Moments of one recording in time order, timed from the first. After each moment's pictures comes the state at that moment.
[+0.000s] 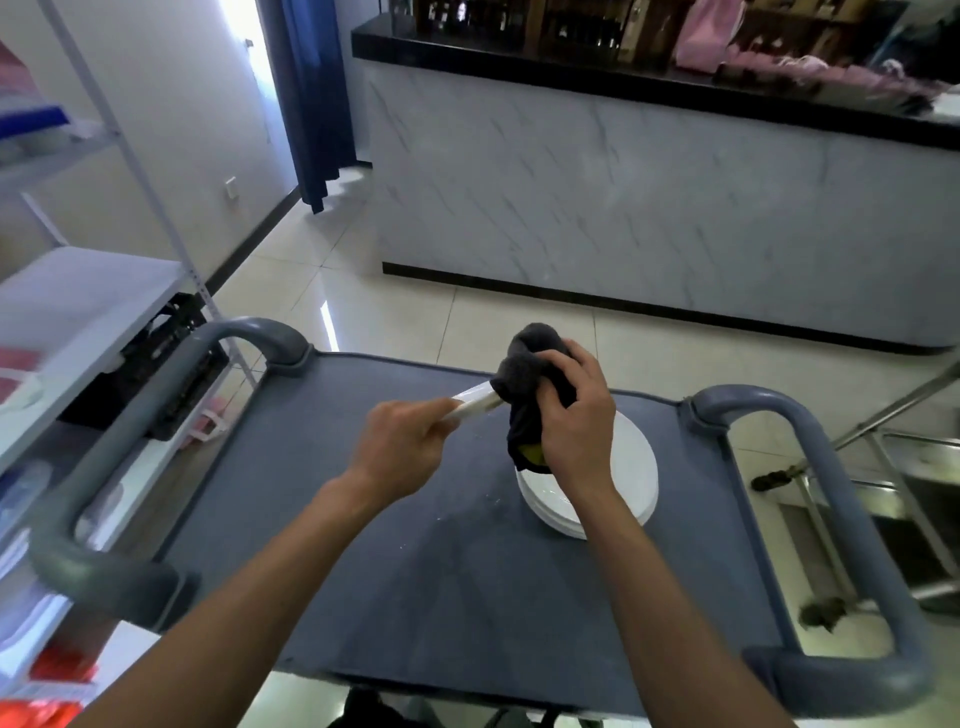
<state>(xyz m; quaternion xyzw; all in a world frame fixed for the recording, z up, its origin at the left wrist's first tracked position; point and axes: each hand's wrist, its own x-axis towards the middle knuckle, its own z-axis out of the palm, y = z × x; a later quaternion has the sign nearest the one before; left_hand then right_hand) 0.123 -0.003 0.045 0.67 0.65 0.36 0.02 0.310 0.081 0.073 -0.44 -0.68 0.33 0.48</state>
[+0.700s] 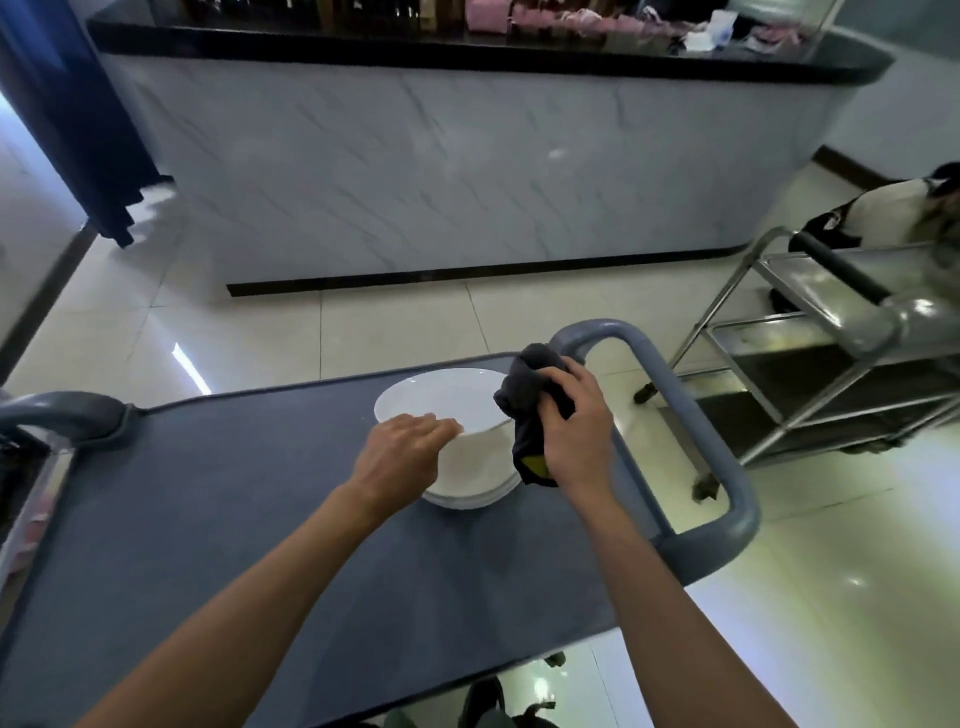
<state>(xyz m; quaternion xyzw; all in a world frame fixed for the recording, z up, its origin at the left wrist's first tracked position) 0.244 0.070 0.002 0.83 0.48 0.27 -0.09 0.461 0.079 0.051 -0.59 -0.60 0.24 0.49</state>
